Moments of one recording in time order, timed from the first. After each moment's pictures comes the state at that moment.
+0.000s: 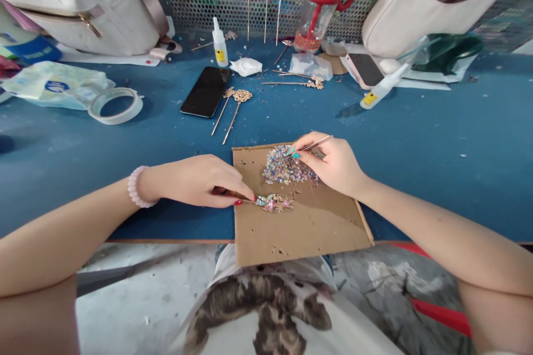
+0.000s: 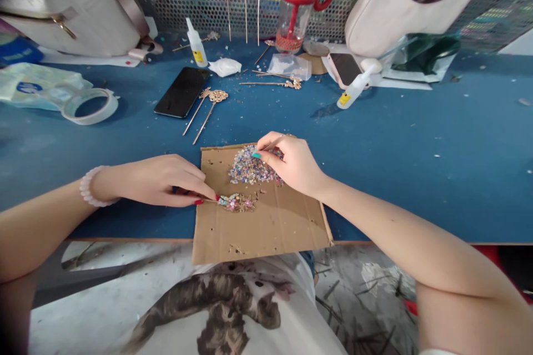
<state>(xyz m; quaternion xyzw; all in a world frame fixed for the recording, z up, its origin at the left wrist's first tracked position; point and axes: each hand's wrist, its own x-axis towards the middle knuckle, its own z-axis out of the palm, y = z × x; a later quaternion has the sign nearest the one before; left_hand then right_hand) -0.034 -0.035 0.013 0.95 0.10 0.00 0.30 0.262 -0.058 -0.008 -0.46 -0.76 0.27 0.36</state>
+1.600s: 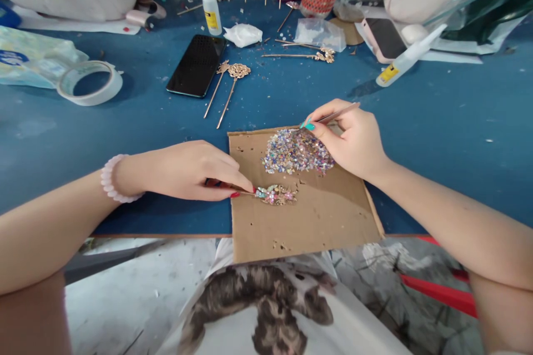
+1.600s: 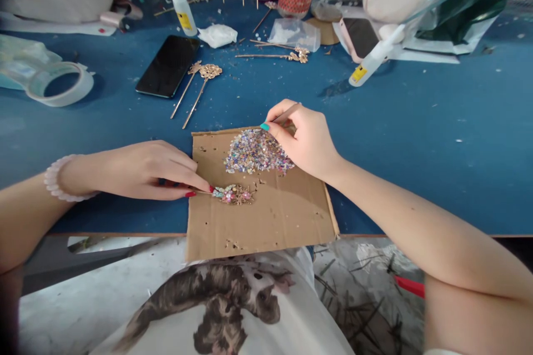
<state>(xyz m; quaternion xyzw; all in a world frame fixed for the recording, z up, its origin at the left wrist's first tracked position) -0.035 -0.036 0.016 0.93 0.11 -0.02 0.34 0.272 -0.051 -0.006 -0.51 -0.76 0.18 0.36</state>
